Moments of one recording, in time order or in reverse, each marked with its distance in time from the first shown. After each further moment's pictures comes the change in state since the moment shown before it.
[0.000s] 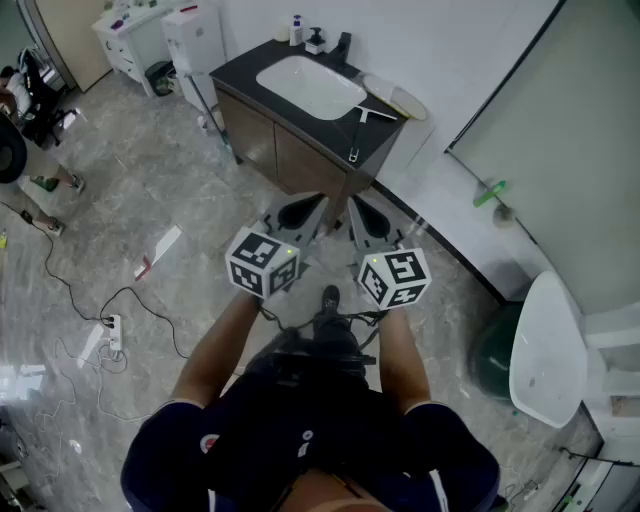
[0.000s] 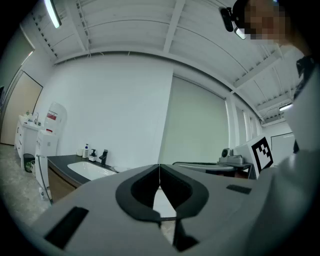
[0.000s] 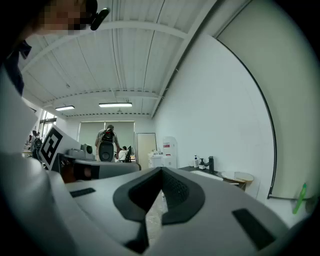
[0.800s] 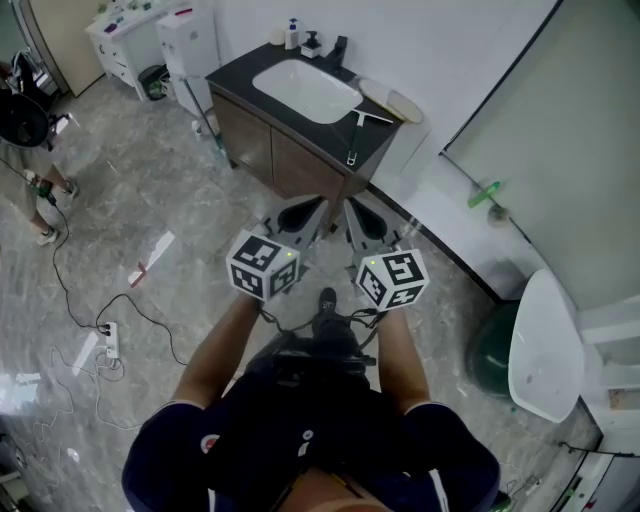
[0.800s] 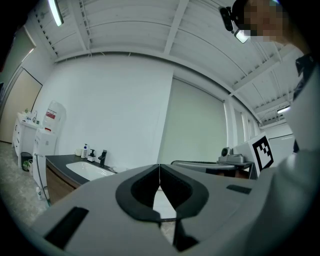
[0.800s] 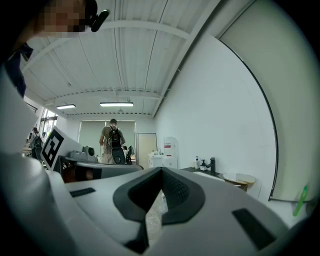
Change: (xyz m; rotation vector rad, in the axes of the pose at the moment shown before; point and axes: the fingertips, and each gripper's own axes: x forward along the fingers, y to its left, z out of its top) left arm -0.011 0.008 -0.001 -0.013 -0.014 -0.022; right arm 0.008 0.018 0.002 -0.015 -0.005 0.005
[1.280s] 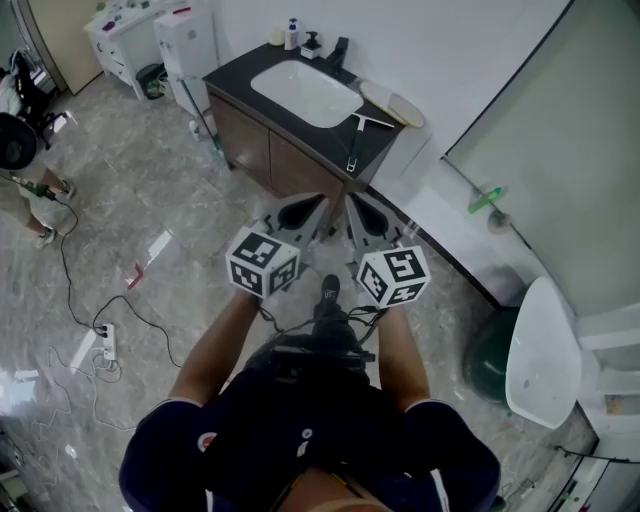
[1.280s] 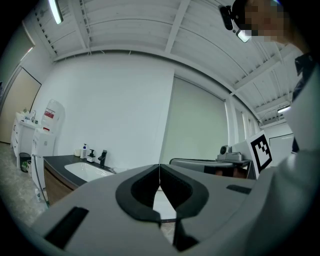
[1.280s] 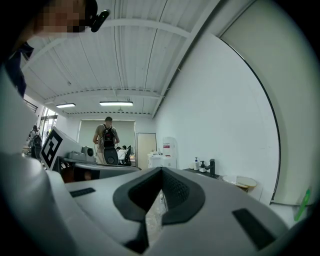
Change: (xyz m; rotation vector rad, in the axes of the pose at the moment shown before) left arm 0.031 0.025 0.000 0.003 0.006 -0.005; right arm 0.030 -0.029 0.002 -0.013 -0.001 0.000
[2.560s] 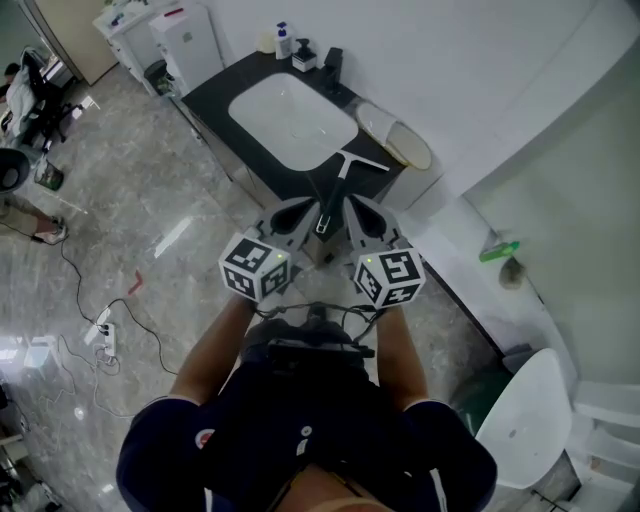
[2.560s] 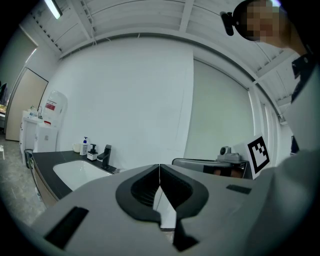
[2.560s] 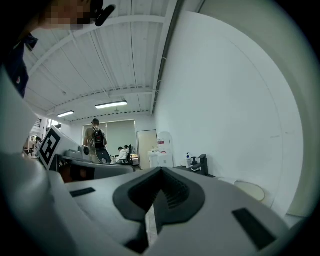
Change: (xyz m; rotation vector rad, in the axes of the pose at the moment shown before) left arm 0.270 0.113 -0.013 -0.037 0.076 0.150; right arm 0.145 -0.272 -0.024 0.084 0.048 0.097
